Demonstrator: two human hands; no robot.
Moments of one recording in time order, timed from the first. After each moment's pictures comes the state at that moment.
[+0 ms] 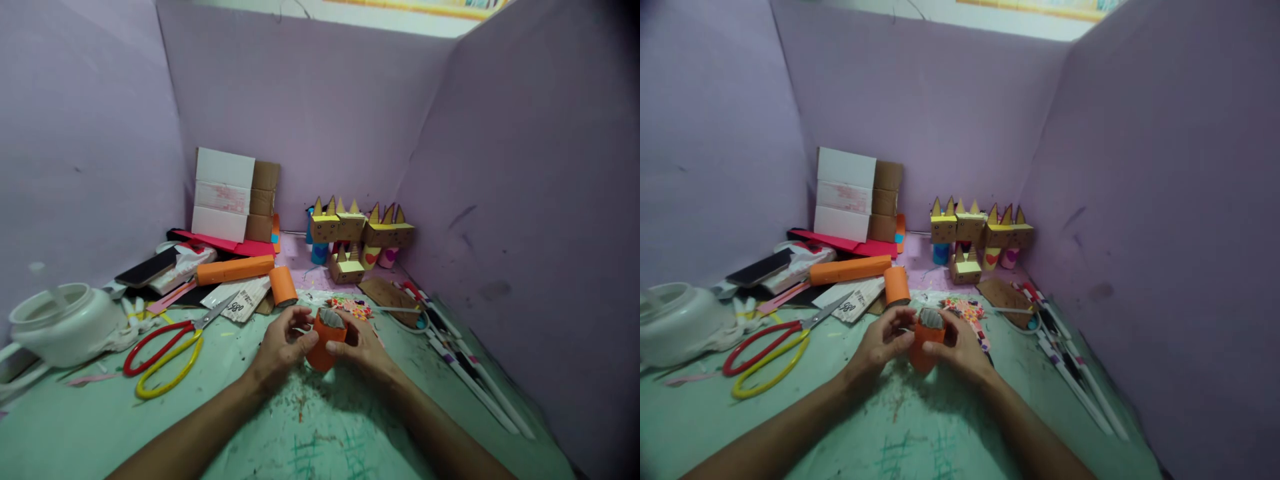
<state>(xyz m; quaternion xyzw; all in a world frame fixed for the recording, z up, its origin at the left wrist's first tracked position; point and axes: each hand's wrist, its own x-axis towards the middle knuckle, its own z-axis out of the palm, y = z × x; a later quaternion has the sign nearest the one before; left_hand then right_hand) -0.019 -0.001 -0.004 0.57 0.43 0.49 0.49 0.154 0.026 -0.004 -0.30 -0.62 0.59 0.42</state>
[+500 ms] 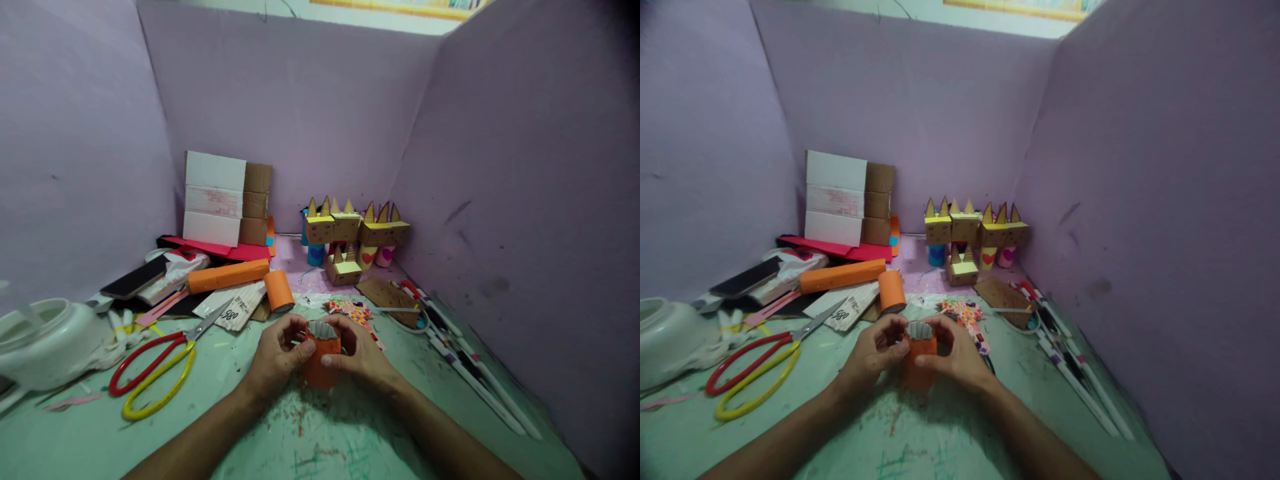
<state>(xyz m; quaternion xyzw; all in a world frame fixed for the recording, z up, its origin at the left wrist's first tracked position) -0.016 0.002 0.000 0.53 0.40 0.52 0.54 0.156 0.027 -0.011 -0.29 -0.64 0.58 0.42</state>
